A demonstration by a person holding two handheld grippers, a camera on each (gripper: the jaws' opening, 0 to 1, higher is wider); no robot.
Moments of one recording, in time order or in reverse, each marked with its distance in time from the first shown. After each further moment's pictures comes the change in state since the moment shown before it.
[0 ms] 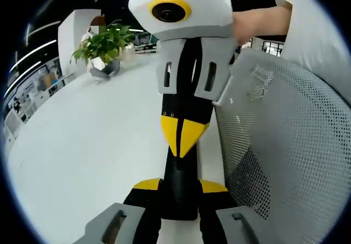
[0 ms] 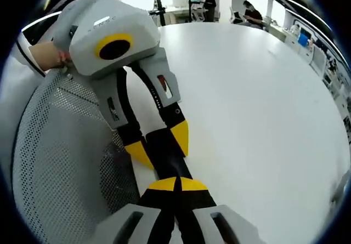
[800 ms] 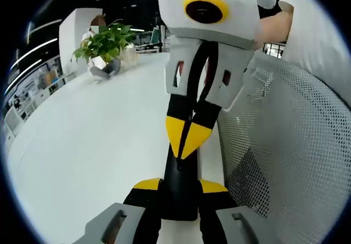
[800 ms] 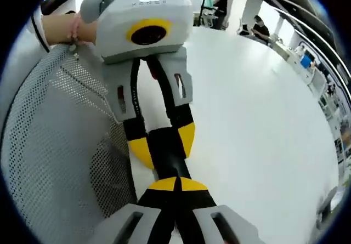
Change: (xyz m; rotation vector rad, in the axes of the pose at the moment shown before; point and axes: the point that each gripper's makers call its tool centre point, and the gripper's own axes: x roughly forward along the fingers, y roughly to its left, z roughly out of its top) left arm 0.000 -0.001 0.000 -0.014 -0.003 -0.003; right arm -0.001 0.001 0.007 -0.040 -0.043 -0.063
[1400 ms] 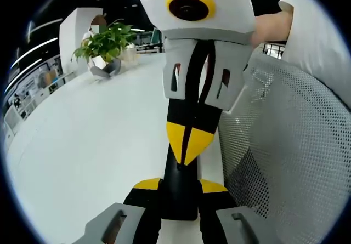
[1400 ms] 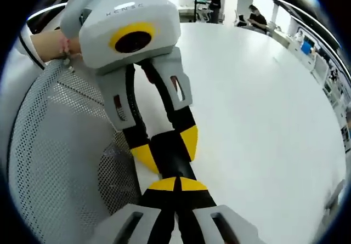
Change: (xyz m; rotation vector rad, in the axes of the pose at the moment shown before) left arm -0.001 -0.001 0.000 -0.013 -0.007 -0.007; right arm 0.006 0.007 -0.002 -0.025 0.065 0.027
